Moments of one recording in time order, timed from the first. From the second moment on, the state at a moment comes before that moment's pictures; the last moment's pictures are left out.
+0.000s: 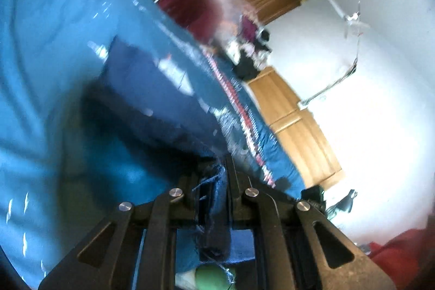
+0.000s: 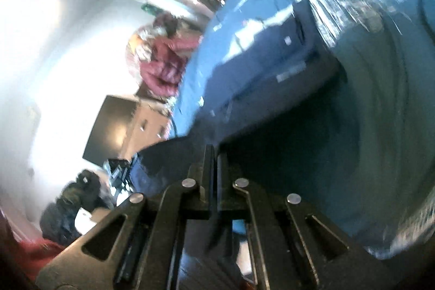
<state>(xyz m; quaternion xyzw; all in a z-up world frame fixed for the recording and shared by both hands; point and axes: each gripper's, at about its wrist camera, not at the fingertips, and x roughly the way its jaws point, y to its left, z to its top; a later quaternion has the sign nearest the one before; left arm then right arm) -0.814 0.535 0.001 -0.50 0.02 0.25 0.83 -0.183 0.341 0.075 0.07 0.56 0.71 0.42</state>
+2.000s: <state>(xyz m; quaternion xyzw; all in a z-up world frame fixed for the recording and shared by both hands) -0.817 0.628 0.189 -0.17 0.08 0.65 0.74 -0.266 0.434 0.030 -0.23 0.37 0.61 0.66</state>
